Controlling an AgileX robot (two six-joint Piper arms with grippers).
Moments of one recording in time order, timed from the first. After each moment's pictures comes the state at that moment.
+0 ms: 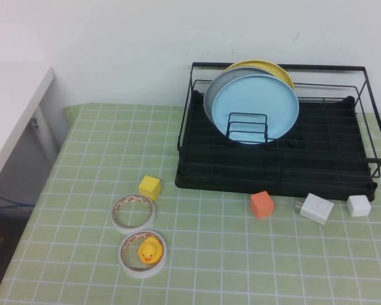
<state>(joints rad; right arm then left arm) 0.01 0.47 -0.83 1.09 0.97 -1.40 -0.25 0.19 -0.40 -0.47 0.84 0.19</state>
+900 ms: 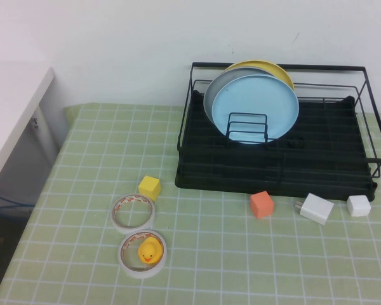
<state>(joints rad) 0.01 0.00 -0.28 0.61 0.46 -0.79 -0.25 0.19 -0.40 -0.47 0.84 0.18</state>
